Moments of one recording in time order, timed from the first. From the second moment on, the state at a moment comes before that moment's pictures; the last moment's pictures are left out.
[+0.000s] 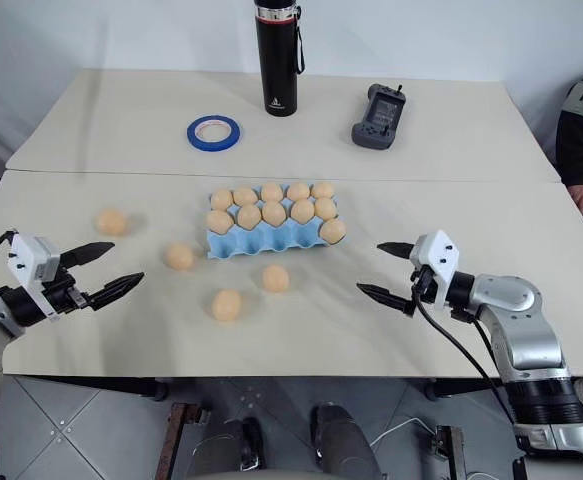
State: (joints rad) left arm -0.15 0.78 0.38 0.20 -0.42 0.11 -0.95; right arm -0.29 -0.66 -0.06 0.03 0.35 0.14 1.04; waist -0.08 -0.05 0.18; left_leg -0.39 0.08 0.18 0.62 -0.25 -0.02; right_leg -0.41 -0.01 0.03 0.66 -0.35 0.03
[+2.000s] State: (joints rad) left arm -0.10 0.76 0.51 0.36 -0.62 -0.15 -1.41; right arm -0.41 -0.35 0.29 -0.16 0.26 0.49 0.73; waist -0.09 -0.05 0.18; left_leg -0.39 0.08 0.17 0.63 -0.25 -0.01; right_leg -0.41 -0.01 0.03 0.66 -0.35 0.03
